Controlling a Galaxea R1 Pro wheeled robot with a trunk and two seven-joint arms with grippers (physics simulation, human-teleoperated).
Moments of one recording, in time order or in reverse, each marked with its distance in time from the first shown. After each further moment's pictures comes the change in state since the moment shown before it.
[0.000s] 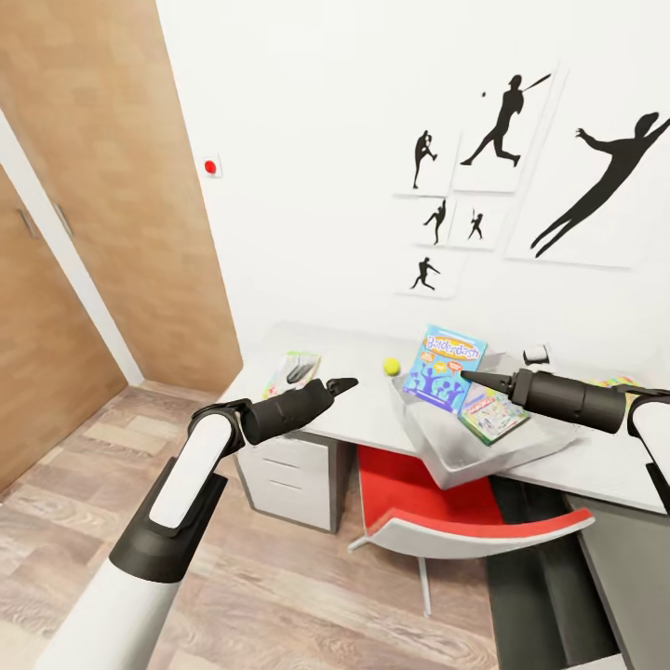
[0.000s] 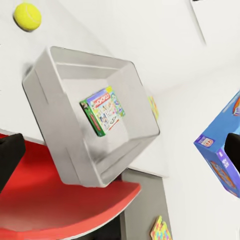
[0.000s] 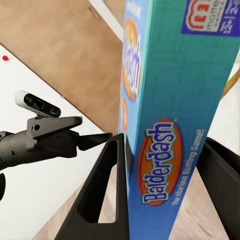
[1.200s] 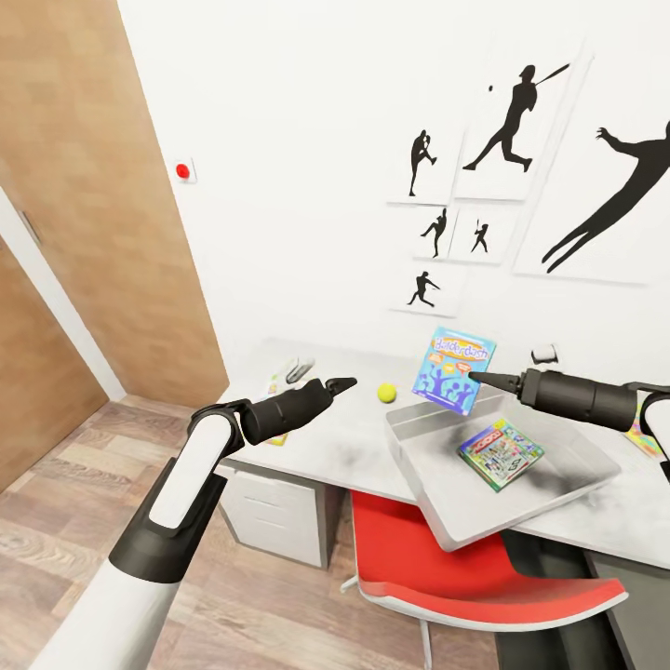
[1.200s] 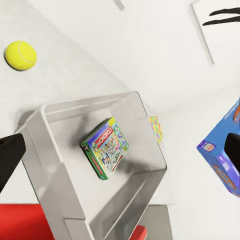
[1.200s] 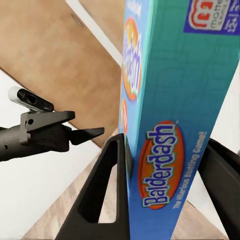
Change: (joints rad) left arm 0.002 0.001 0.000 0.000 -0.002 -0.009 0.002; right arm -0.004 -0.050 0.011 0.000 -0.009 0.001 0.002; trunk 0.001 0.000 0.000
